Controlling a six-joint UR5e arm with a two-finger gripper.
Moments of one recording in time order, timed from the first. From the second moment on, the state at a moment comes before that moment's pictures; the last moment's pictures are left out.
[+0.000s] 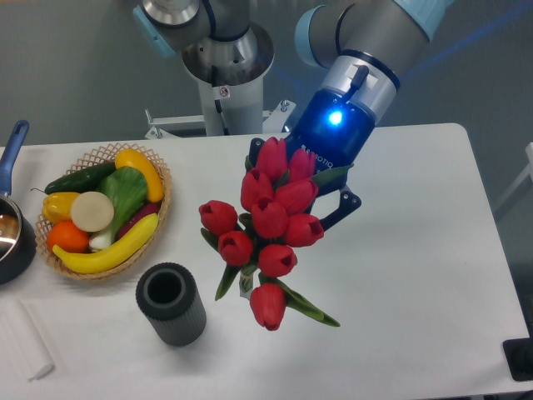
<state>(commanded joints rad) 2.63 -1.82 -1.52 -0.71 0.57 0.76</state>
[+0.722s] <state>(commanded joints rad) 2.64 -1.82 -1.62 -0.71 0.87 1.03</state>
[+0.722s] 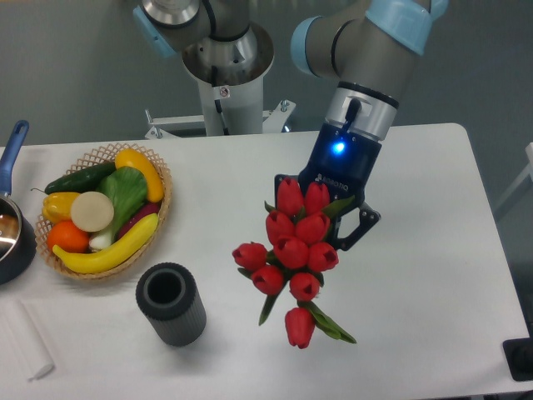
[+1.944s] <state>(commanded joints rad) 2.64 -1.83 -1.77 -0.77 1.31 1.46</state>
